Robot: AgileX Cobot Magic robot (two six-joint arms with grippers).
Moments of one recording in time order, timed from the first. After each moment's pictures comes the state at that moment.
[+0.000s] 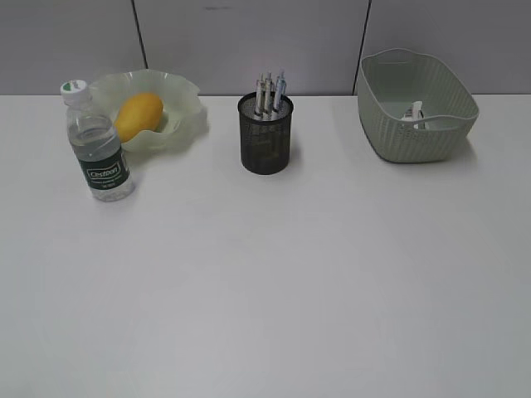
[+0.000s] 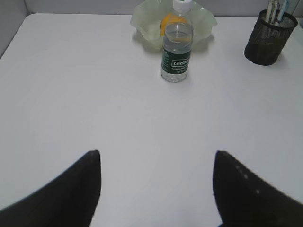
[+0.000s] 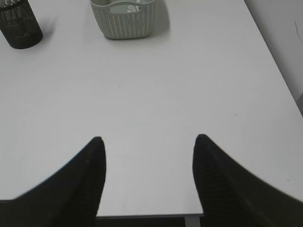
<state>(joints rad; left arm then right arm) -0.08 -0.01 -0.52 -0.02 1.07 -0.07 0.09 -0.01 -0.50 -0.04 1.04 0.07</state>
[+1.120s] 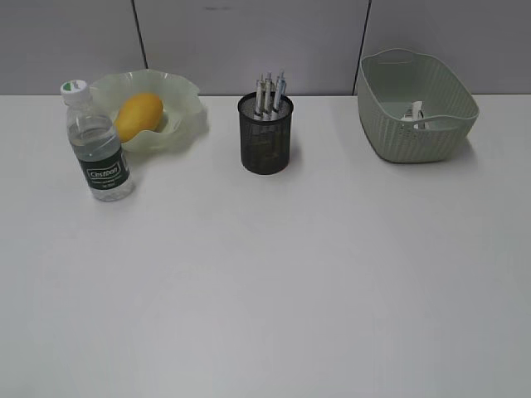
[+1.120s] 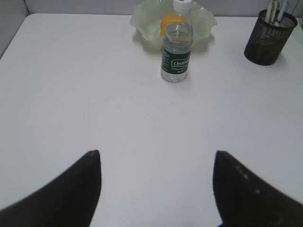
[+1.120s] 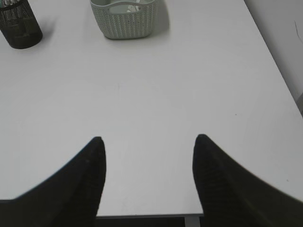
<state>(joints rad) -0.08 -0.01 -0.52 -0.02 1.07 -0.07 0.09 -0.01 -0.50 -0.04 1.04 0.07</state>
